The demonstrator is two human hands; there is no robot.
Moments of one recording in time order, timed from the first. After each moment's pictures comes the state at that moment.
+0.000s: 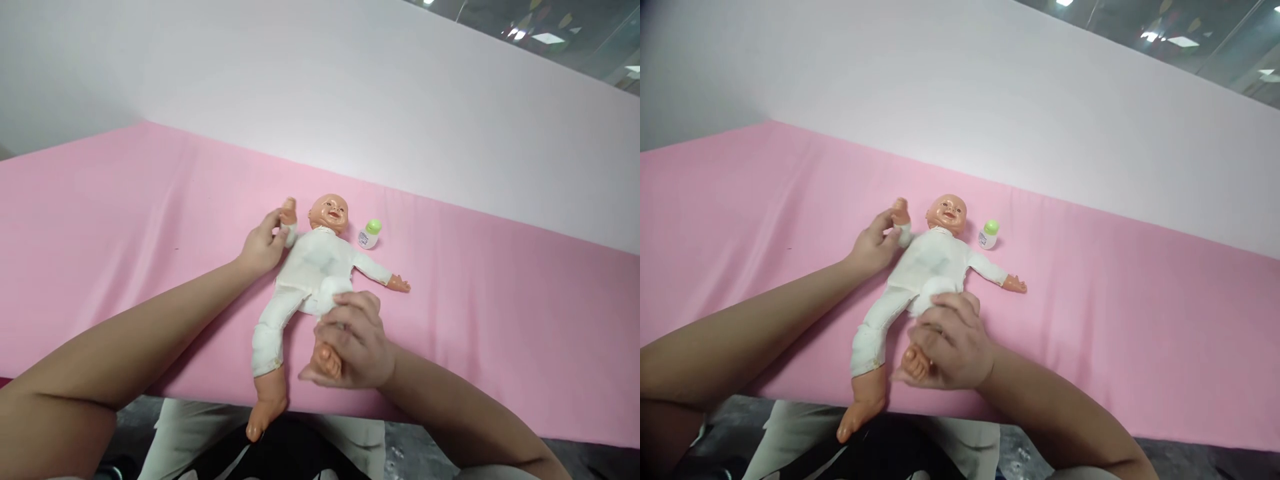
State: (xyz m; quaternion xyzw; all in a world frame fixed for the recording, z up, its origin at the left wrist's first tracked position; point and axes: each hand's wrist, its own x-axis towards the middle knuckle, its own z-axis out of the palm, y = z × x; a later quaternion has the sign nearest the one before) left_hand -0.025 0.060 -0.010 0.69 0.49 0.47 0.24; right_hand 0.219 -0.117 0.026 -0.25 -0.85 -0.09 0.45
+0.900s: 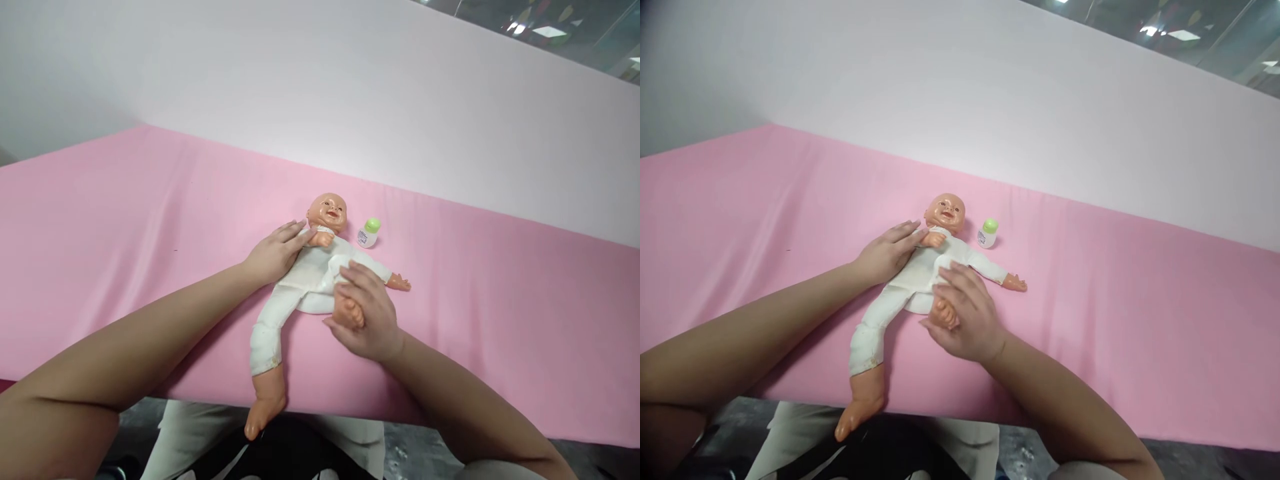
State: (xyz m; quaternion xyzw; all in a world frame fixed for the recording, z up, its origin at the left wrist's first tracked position) left_hand -0.022 0.053 -0.014 0.88 0.36 0.30 0.01; right_hand 0.238 -0.094 0.028 -0.29 -0.83 -0.06 0.48
